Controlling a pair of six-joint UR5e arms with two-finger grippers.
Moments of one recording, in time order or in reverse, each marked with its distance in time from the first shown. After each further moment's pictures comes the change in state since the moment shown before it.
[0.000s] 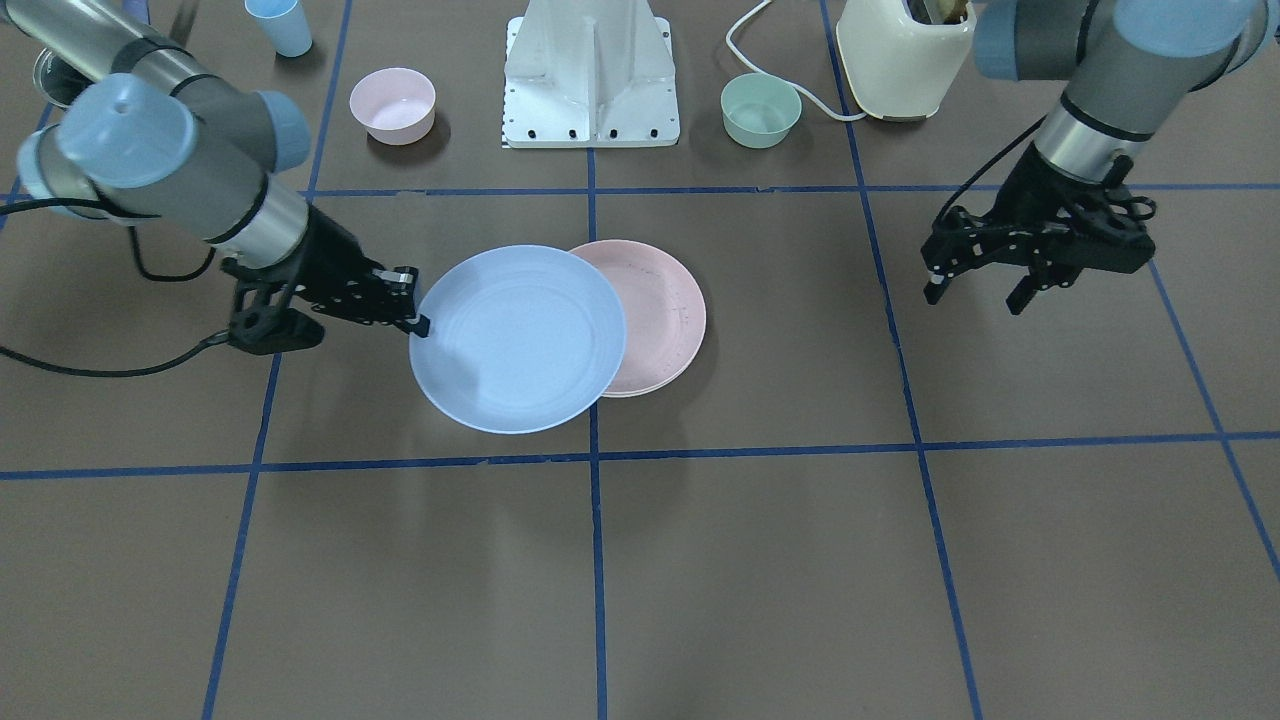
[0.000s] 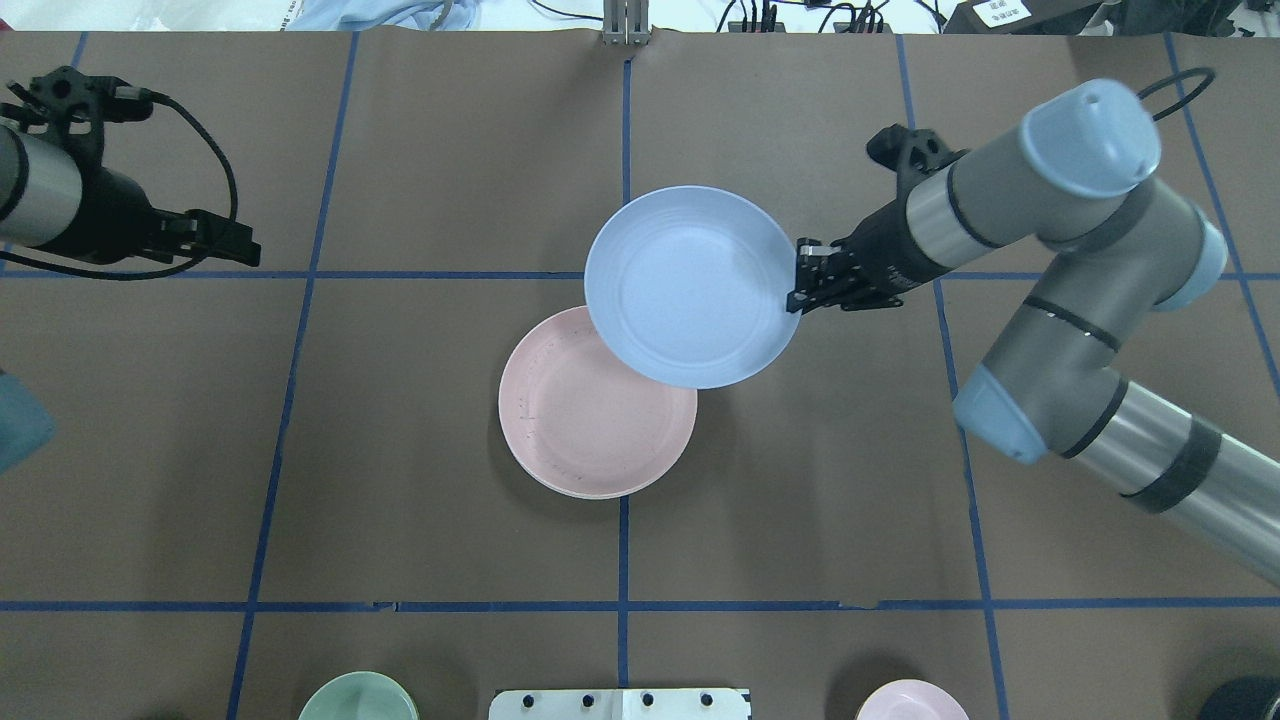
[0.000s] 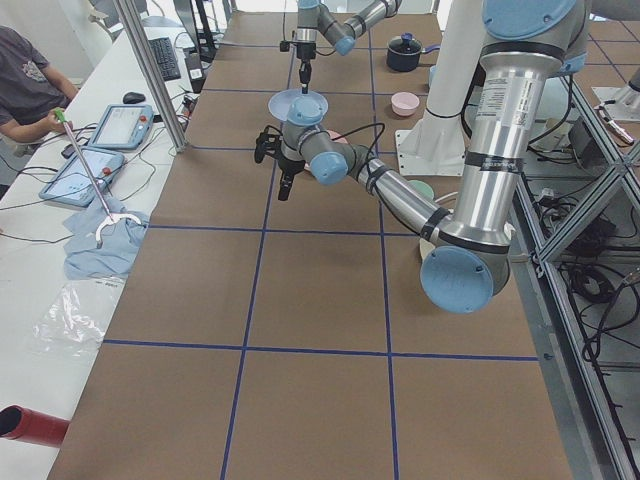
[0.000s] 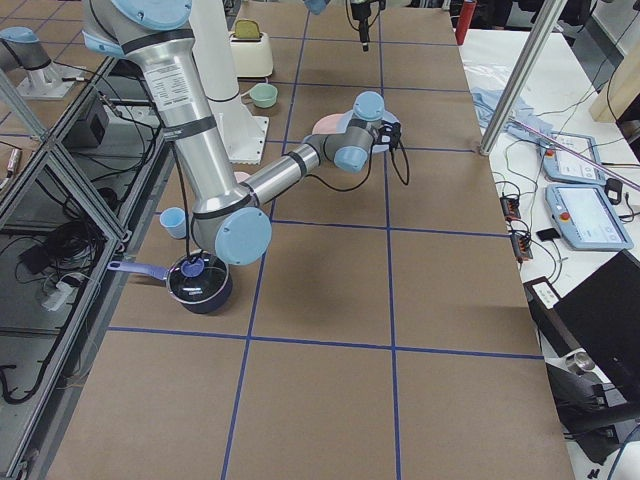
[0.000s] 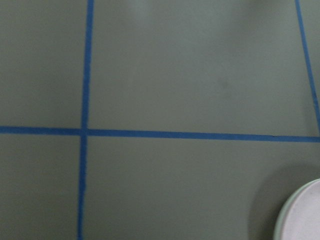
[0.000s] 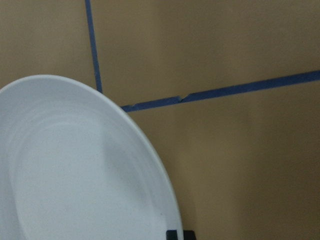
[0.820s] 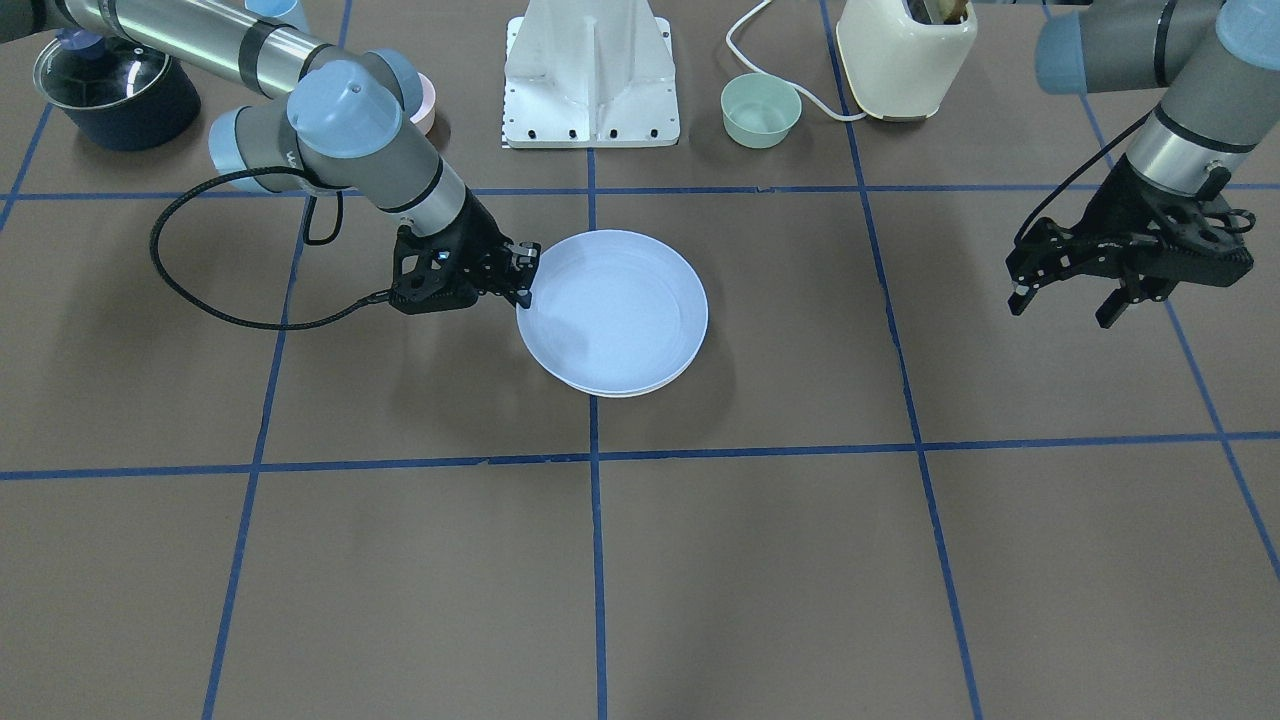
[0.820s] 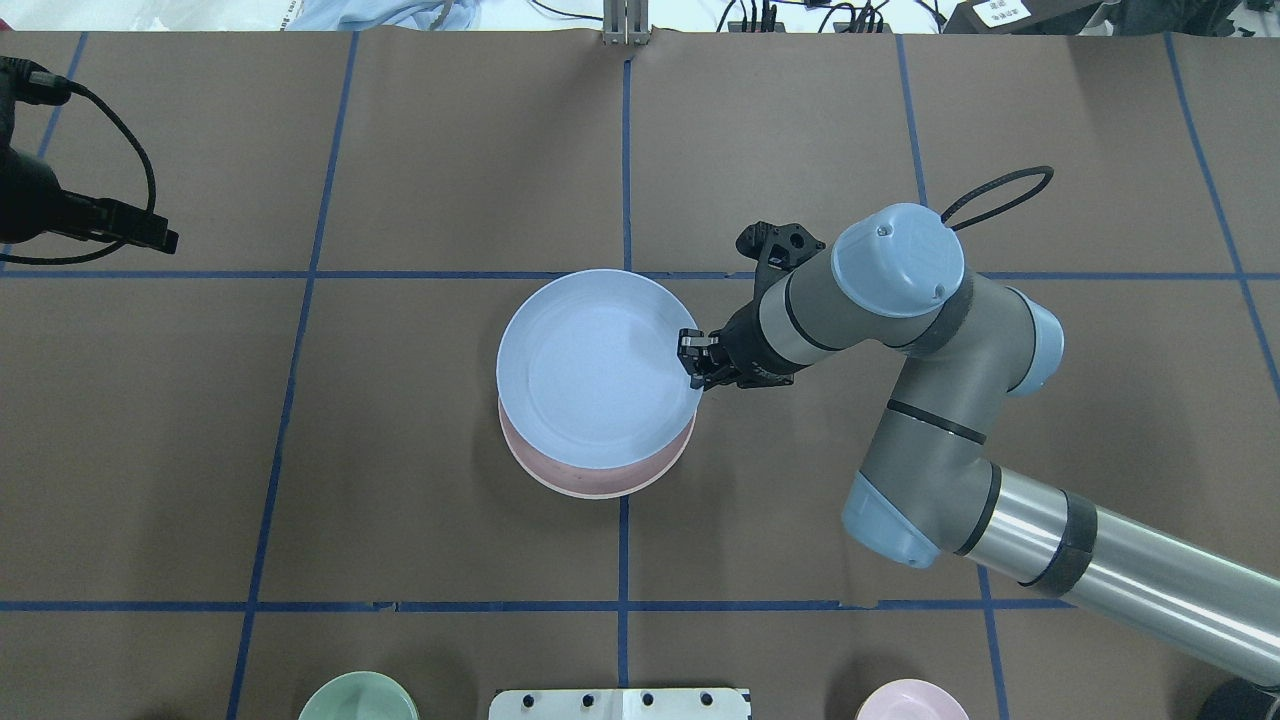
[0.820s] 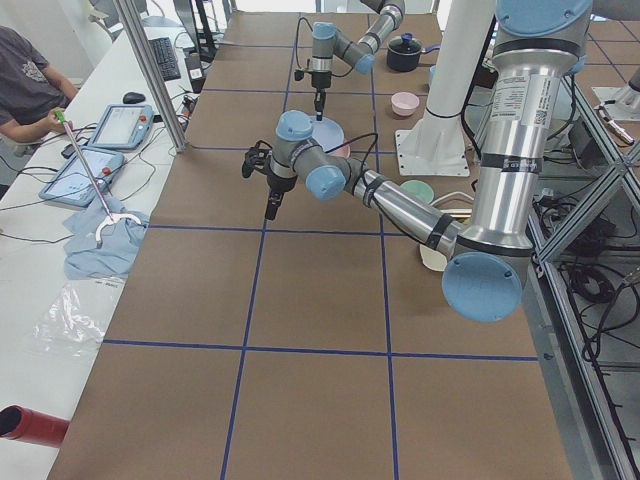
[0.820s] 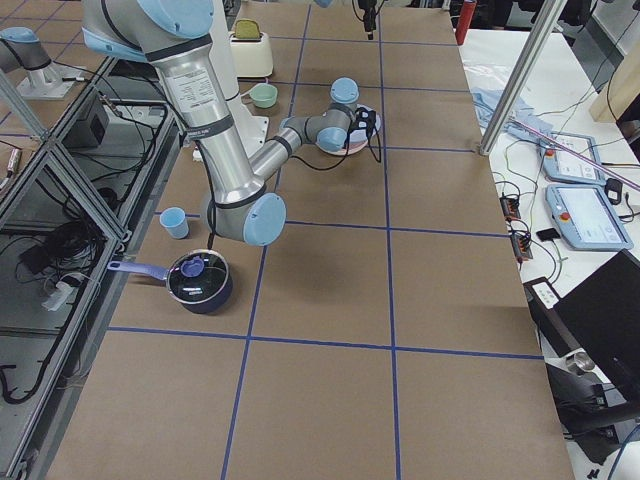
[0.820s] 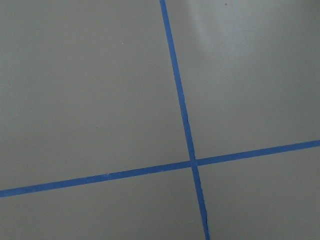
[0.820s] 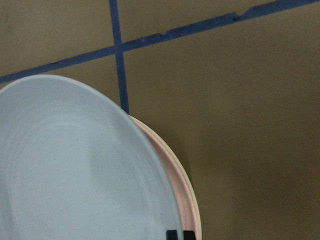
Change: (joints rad) left arm -0.081 0.054 0.032 -0.002 -0.030 0.169; right arm -0.173 0.086 -0.016 -0.119 -0.171 0.027
